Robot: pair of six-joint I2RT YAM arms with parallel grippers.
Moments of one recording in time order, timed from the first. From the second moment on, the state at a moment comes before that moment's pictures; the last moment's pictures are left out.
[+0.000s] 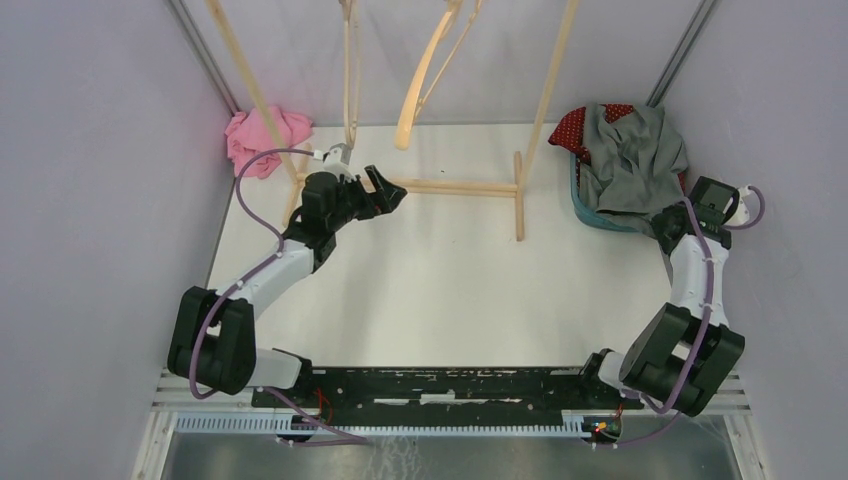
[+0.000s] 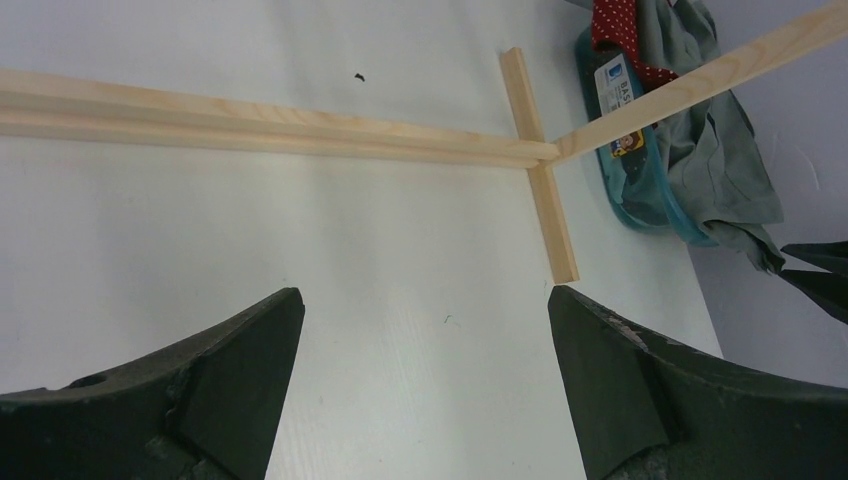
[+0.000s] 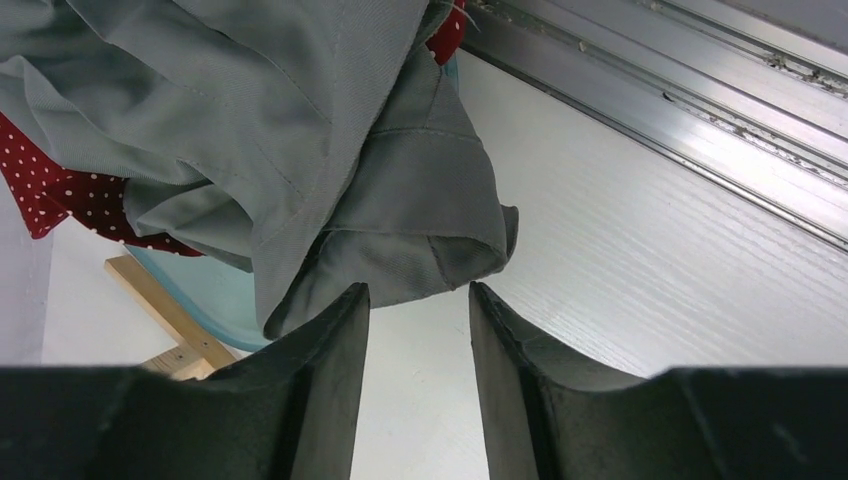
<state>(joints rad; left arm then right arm) -0.31 1.36 0.79 0.29 0.24 -0.57 -0.52 1.28 0.96 -0.48 0.05 0.69</state>
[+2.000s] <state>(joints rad) -0.55 1.18 0.87 -0.22 -0.02 -0.51 -0.40 1.40 1.13 -0.46 0.26 0.73</state>
